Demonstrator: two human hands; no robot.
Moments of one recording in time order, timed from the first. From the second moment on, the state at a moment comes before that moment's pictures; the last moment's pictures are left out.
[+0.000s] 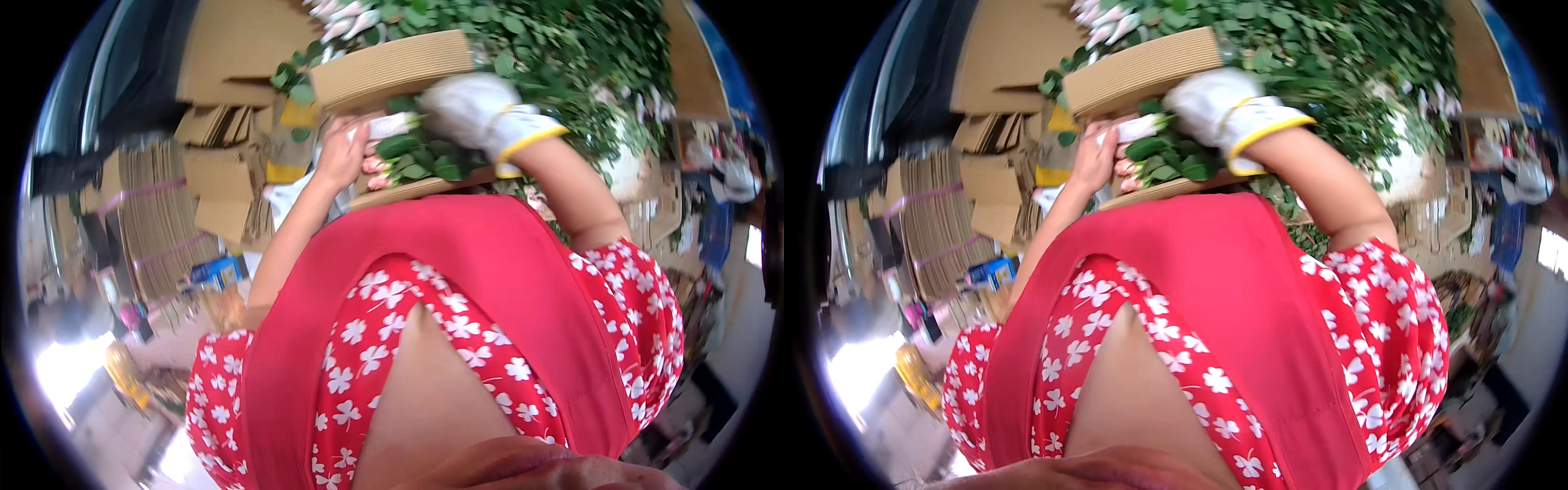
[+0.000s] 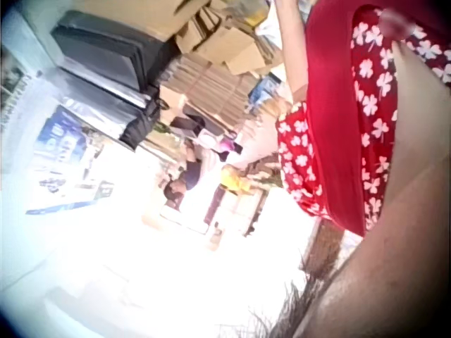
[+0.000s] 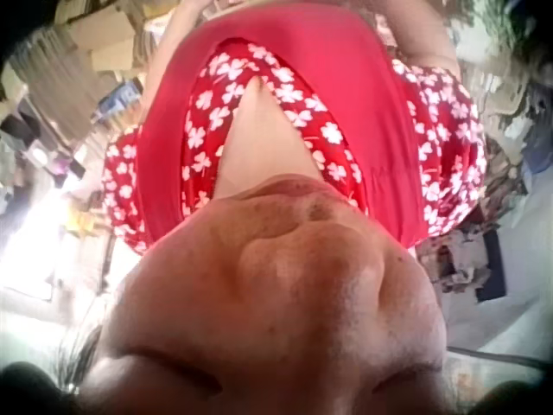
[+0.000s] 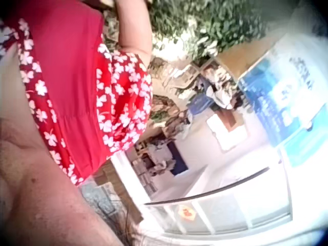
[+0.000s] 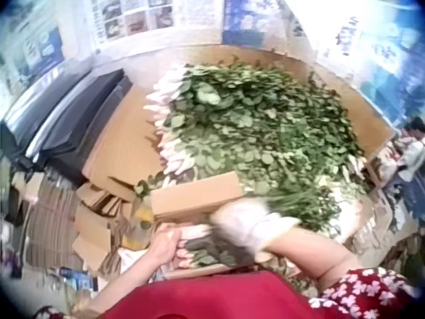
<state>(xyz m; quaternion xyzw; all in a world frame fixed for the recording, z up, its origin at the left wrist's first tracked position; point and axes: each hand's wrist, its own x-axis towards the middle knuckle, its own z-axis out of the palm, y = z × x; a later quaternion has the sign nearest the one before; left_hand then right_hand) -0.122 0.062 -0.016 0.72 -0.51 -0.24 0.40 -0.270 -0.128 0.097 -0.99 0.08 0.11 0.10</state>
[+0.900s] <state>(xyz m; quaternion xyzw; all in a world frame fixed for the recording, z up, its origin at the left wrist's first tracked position) -0.111 0.114 -0.017 0.76 -0.45 -0.21 0.43 -0.289 -0.121 0.133 -0.98 0.00 -0.08 0.17</state>
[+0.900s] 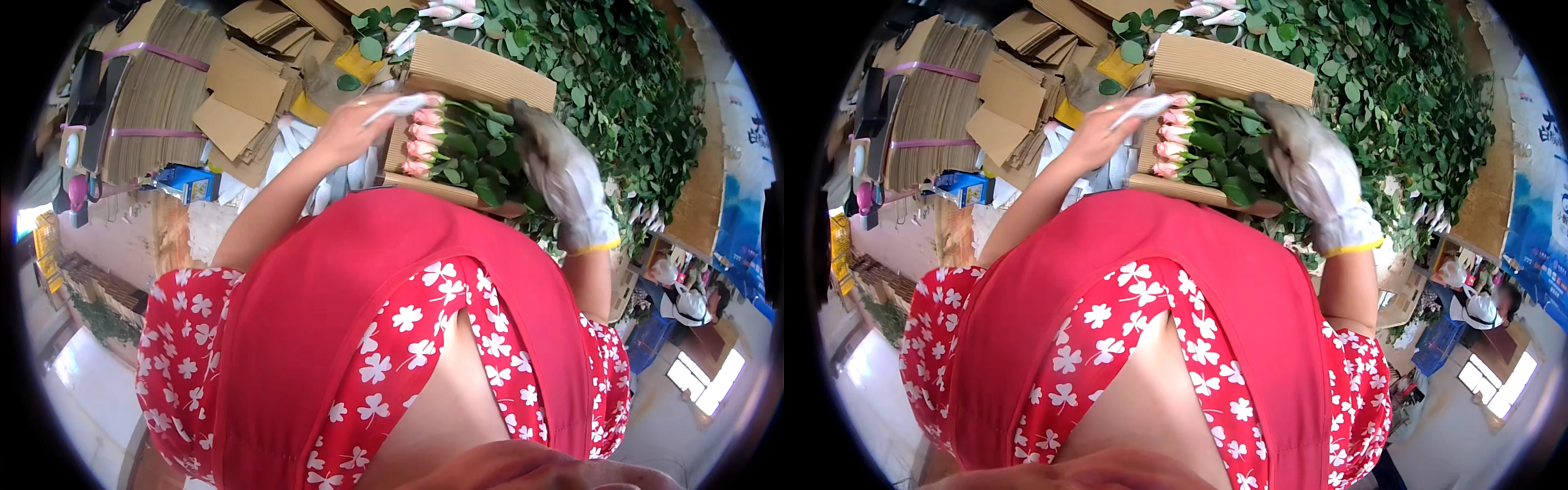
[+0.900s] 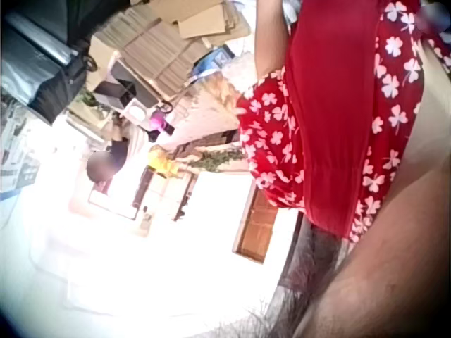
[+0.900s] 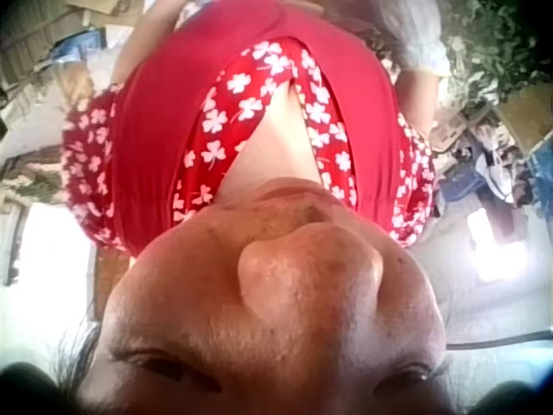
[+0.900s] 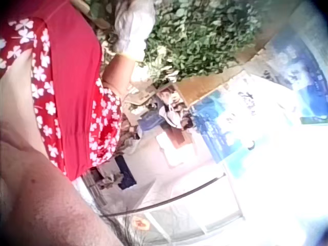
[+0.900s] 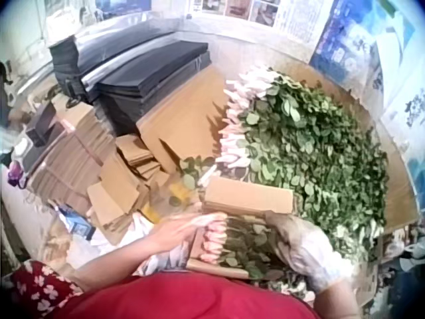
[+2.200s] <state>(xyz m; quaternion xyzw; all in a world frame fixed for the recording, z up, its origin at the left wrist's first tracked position) -0.122 0.112 0.094 0.66 -0.31 -0.17 0.66 -0.268 -0.077 0.145 -0.74 0.23 0.15 0.62</state>
